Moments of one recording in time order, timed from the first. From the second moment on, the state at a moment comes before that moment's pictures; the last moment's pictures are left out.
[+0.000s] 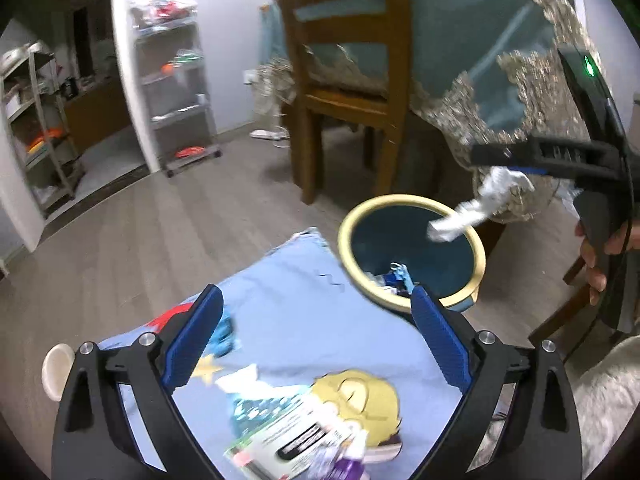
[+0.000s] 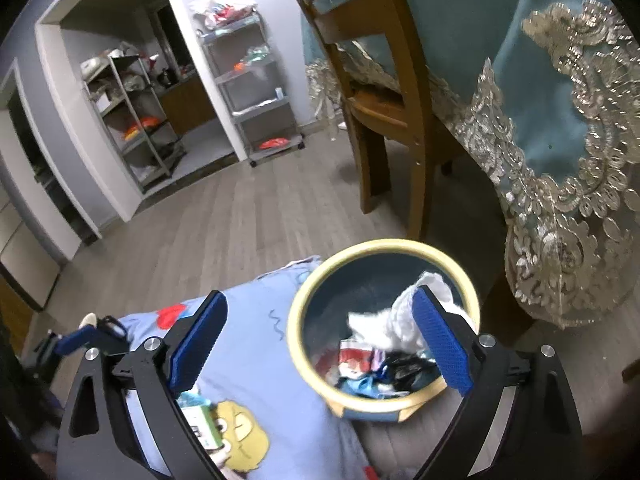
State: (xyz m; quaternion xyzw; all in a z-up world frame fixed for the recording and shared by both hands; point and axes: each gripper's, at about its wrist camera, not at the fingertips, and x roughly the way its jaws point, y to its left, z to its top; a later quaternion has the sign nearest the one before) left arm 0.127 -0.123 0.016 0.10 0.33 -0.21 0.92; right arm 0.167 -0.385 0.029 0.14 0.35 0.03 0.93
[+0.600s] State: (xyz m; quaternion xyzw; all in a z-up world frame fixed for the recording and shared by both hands) left arm 0.048 0.022 0.017 0.04 0.33 -0.11 0.94; right arm 0.100 -0.279 0.013 0.10 0.38 0.08 0.91
